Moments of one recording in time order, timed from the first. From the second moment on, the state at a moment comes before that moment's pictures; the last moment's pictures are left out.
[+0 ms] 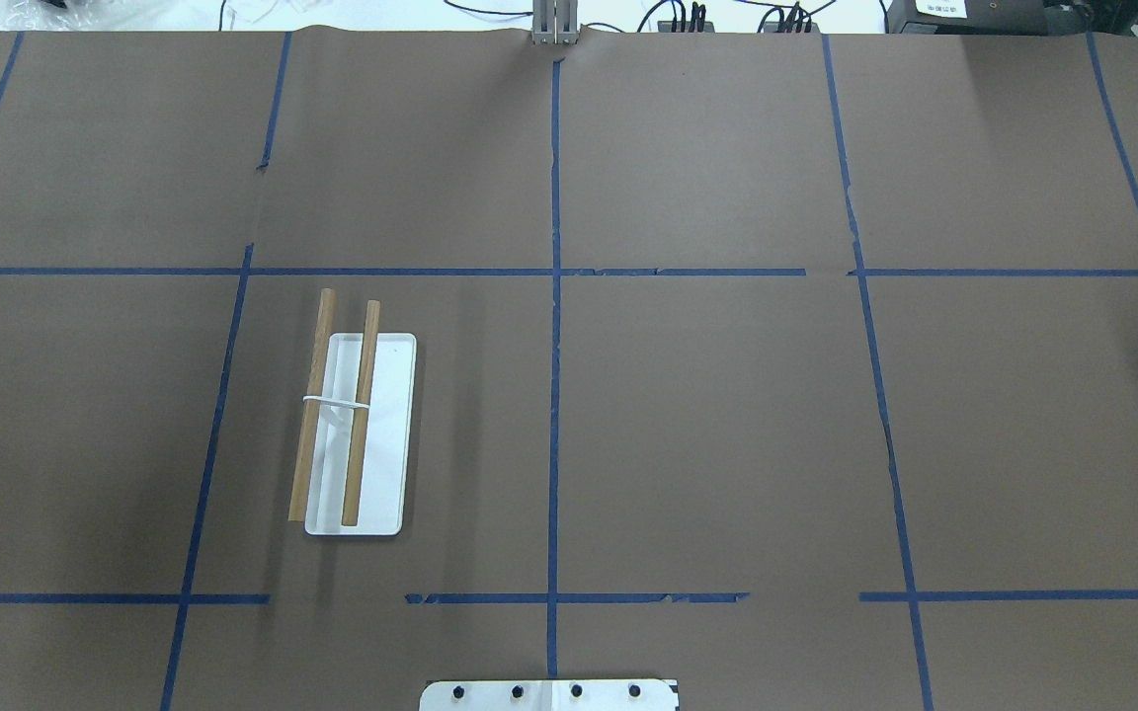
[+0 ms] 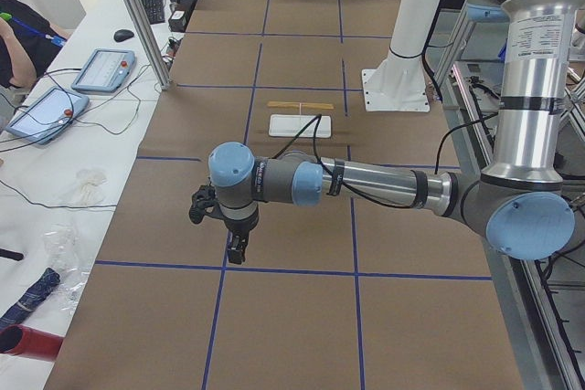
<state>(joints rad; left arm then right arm) -1.56 -1.59 -1.68 -1.52 -2.32 0.09 1.56 -1.68 1.45 -1.22 2.42 -0.04</state>
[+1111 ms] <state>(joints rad) -1.56 -1.59 -1.71 -1.52 -2.32 0.09 1.44 -1.70 1.18 -0.92 2.40 -0.03</state>
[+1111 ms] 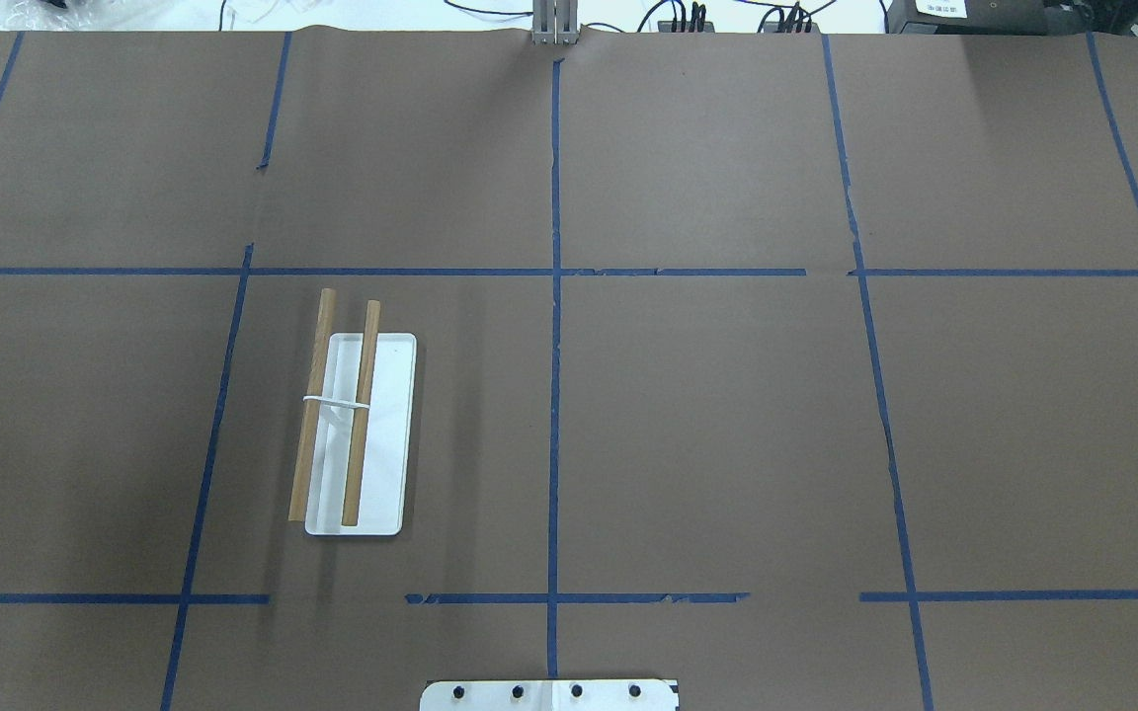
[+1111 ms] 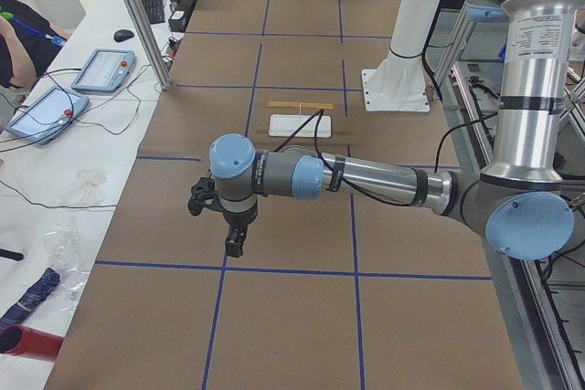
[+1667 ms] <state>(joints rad) -1.56 -1.59 -1.71 -1.52 -2.32 0.09 1.42 -1.70 1.18 -0.92 2.38 -0.04</state>
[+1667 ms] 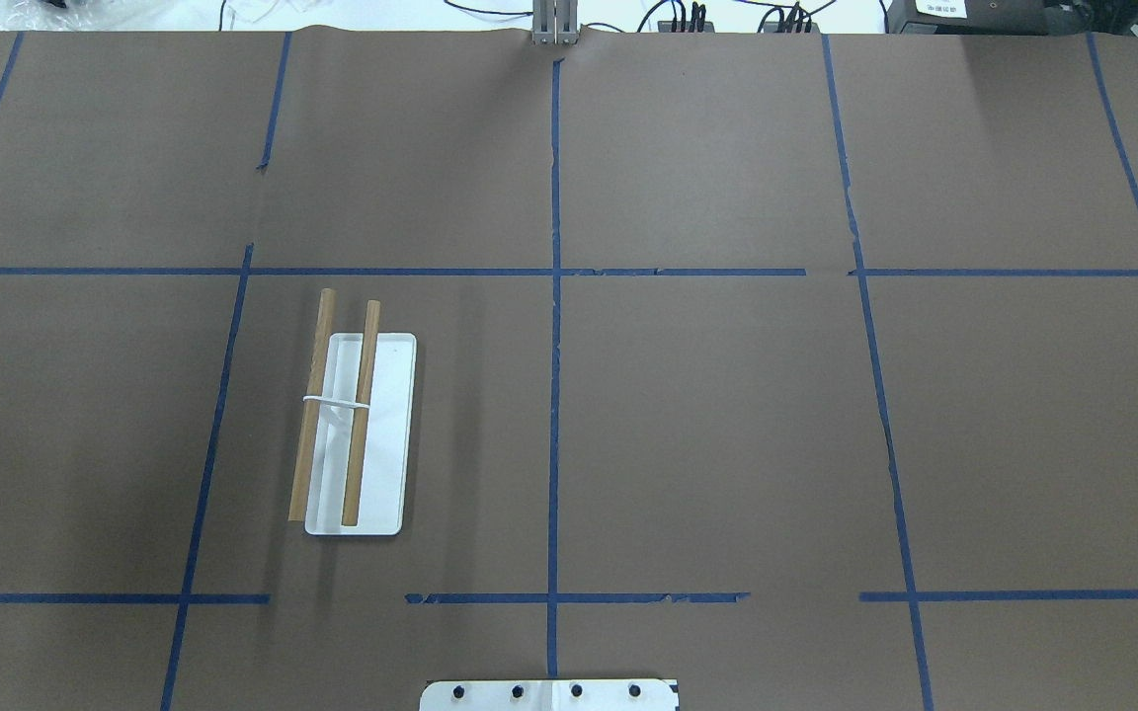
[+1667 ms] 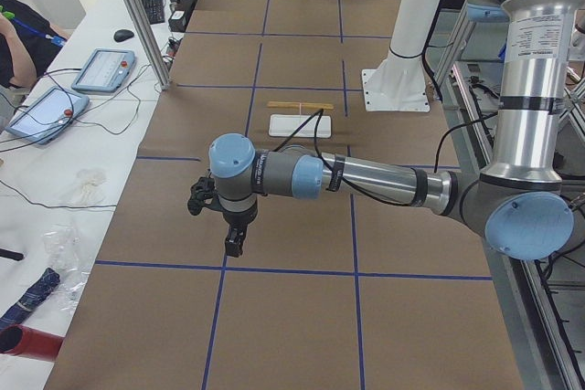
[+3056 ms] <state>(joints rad) -1.56 -1.63 -1.78 -1.78 -2.31 0.05 1.44 -1.49 1.52 -0.94 2.39 0.18</state>
